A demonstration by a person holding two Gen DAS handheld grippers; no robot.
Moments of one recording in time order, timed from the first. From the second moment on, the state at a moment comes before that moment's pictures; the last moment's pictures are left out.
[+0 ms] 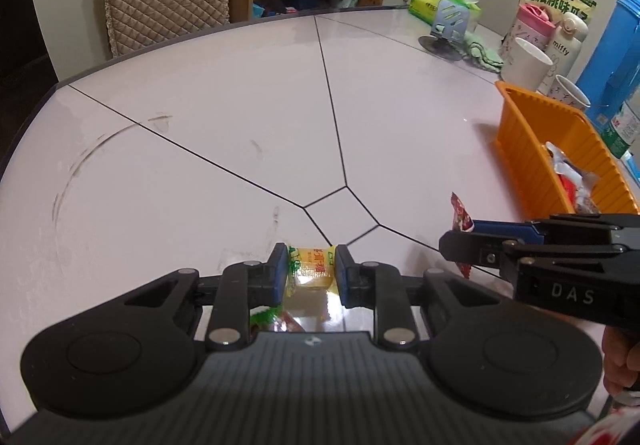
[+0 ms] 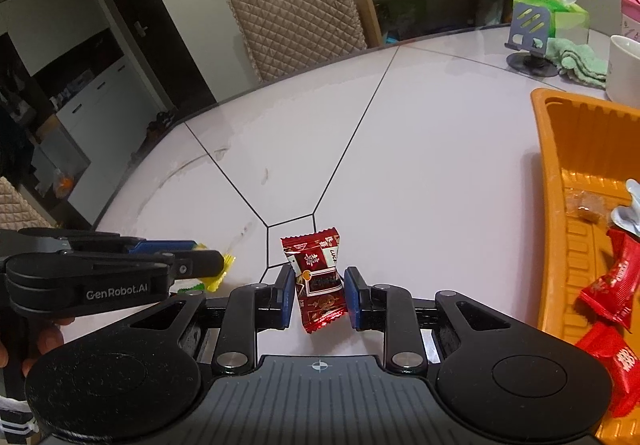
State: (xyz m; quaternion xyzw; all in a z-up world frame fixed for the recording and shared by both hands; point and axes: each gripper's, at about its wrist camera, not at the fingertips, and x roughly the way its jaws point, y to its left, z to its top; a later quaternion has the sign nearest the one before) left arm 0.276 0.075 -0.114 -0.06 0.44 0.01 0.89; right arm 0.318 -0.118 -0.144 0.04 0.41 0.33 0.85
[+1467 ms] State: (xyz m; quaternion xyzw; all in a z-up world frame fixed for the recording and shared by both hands) left arm 0.240 -0.093 -0.048 -0.04 0.39 -0.13 0.91; right arm 0.240 -0.303 -0.080 0.11 0.37 0.21 0.90
